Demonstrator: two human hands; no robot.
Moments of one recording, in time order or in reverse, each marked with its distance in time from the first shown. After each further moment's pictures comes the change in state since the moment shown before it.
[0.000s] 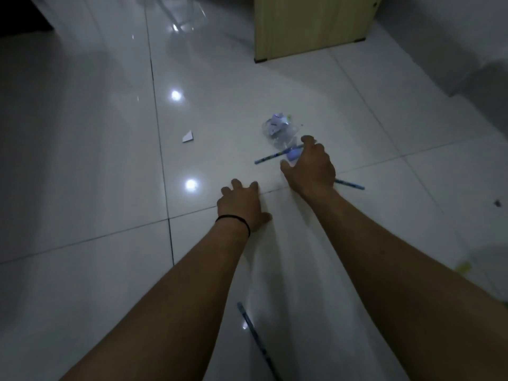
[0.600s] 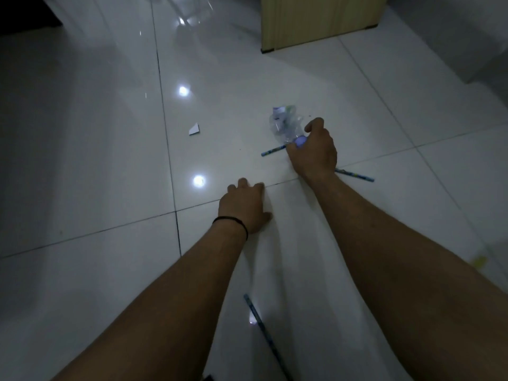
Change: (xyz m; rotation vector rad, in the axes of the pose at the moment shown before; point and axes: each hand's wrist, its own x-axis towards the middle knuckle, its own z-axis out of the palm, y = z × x) left_hand -0.006 -0.016 0.015 0.040 0.039 0.082; right_hand 0.017 -0.002 0.015 0.180 0.081 0.009
